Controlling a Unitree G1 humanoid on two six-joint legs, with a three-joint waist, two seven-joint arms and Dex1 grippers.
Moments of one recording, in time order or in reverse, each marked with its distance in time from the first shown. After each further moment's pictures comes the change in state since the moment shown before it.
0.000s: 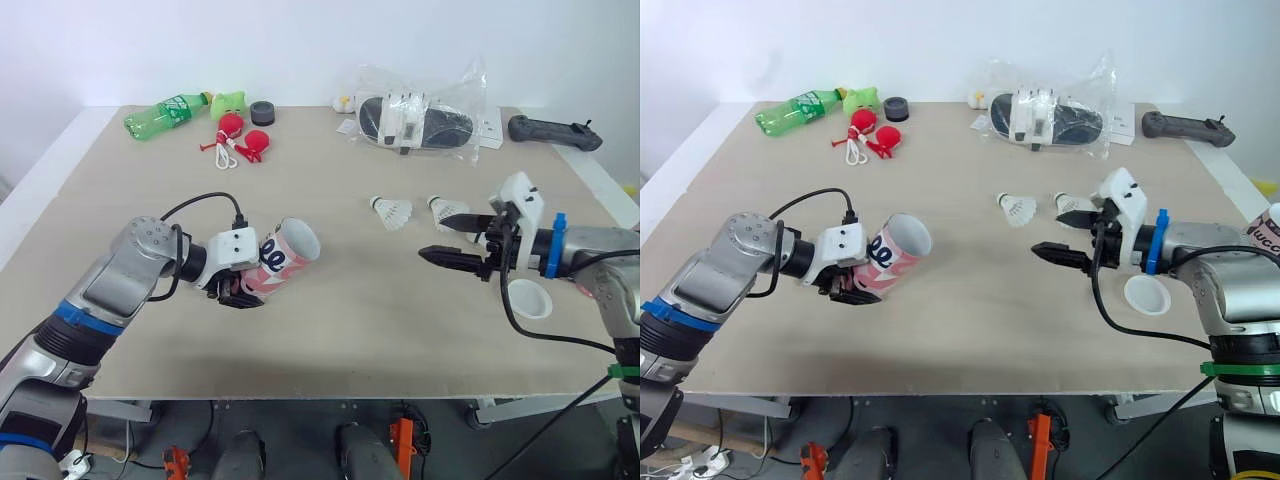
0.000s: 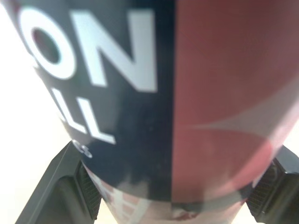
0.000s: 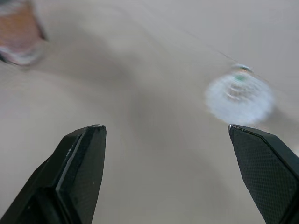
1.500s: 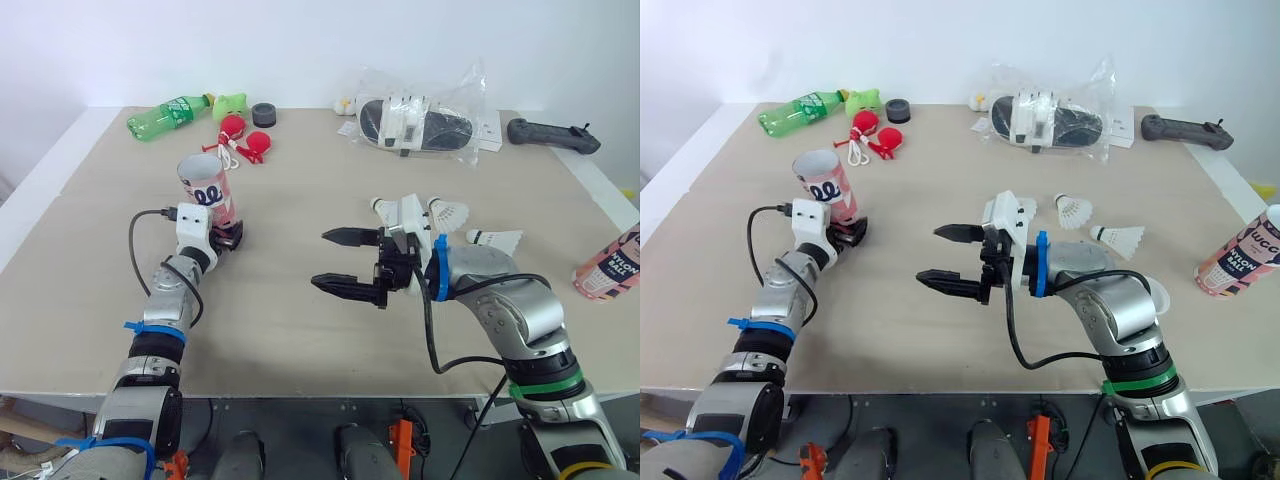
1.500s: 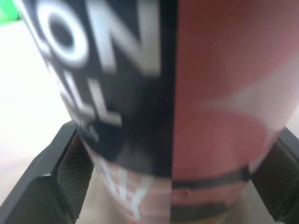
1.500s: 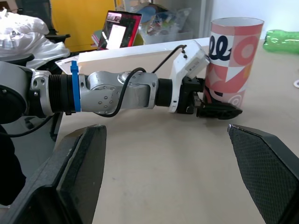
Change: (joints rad) left arm 0.011 -0.521 0.496 0.786 -0.061 -0.647 0.942; right arm -0.023 0.384 0.221 -0.279 0.107 -0.076 -0.033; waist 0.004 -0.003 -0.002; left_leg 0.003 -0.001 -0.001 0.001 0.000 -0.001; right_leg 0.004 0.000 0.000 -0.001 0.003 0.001
